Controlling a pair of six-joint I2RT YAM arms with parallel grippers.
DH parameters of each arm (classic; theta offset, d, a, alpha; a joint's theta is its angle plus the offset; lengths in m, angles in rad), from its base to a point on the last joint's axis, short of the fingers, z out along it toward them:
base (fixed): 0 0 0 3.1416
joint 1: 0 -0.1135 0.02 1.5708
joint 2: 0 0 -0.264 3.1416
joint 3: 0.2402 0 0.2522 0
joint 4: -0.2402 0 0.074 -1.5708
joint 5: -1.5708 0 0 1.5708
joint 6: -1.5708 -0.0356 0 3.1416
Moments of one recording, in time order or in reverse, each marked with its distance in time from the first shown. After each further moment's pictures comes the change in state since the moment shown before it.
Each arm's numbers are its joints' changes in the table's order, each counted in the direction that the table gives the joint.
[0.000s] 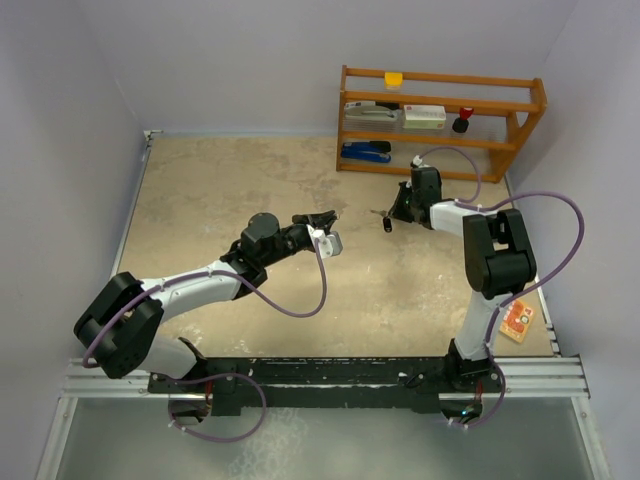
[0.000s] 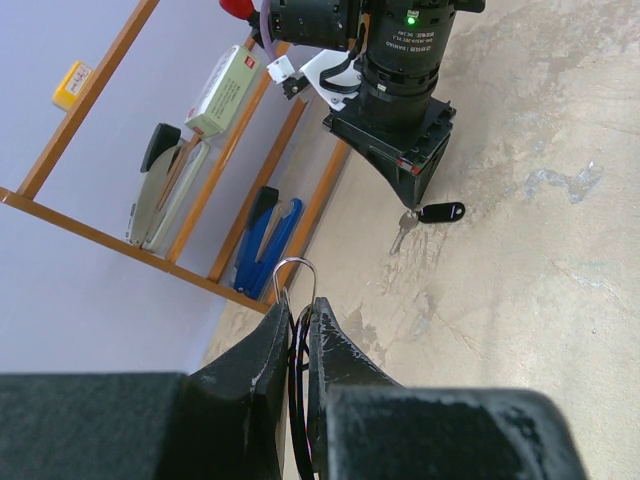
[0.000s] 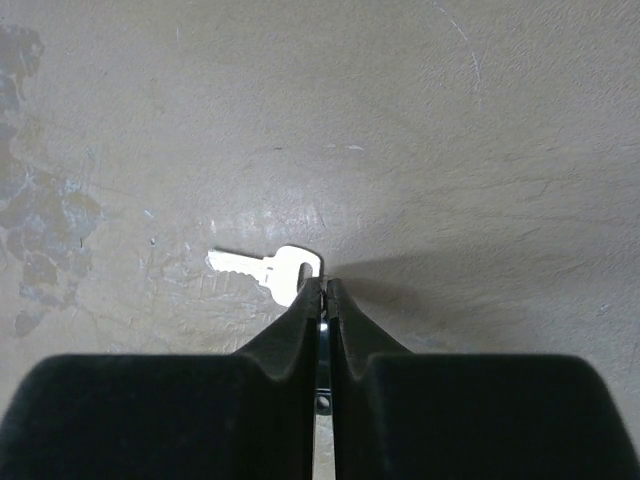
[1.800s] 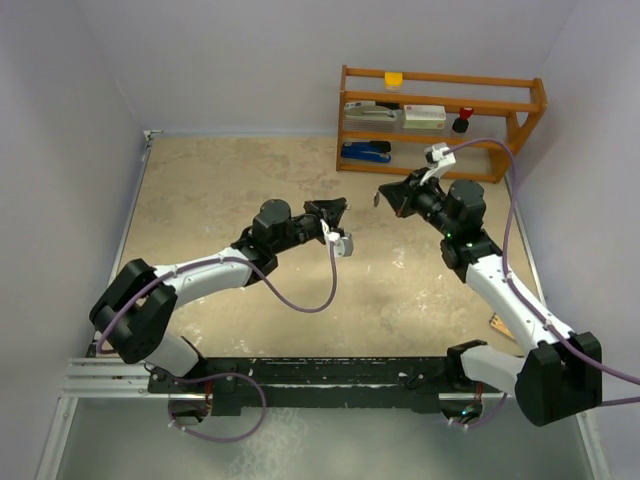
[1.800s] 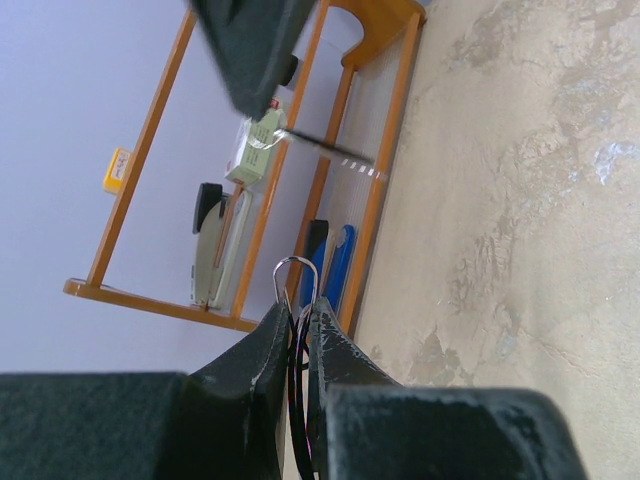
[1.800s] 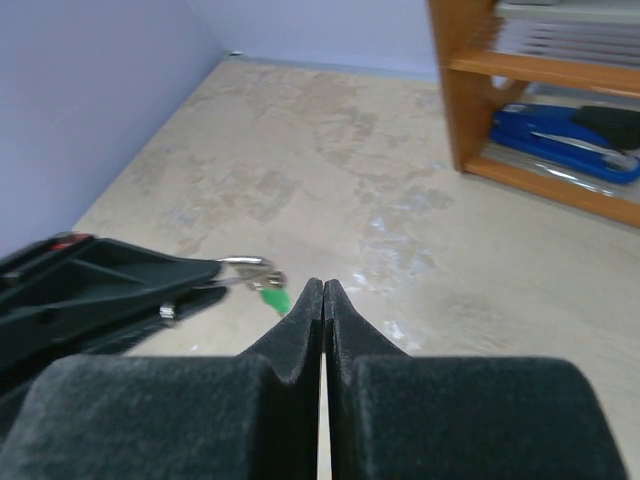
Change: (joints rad) left arm -0.005 0.096 0.132 -0.043 -0.053 -0.248; right arm -0.076 -0.774 -0.313 0.239 0.289 0.114
